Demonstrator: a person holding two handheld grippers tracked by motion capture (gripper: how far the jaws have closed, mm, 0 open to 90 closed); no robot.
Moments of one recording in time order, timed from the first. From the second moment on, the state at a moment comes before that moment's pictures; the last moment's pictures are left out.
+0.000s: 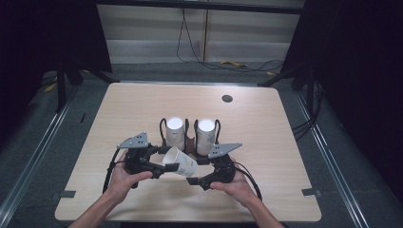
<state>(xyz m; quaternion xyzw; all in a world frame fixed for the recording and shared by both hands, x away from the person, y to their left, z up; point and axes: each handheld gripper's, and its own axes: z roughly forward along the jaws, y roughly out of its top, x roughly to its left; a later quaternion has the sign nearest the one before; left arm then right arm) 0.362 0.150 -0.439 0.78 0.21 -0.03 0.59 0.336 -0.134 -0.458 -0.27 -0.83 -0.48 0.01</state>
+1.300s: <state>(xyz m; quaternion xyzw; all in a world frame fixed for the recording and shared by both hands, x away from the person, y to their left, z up) 0.379 0.204 -0.436 0.78 0.29 0.04 0.55 0.333 -0.189 -0.451 -0.35 -0.79 -0.49 -0.06</state>
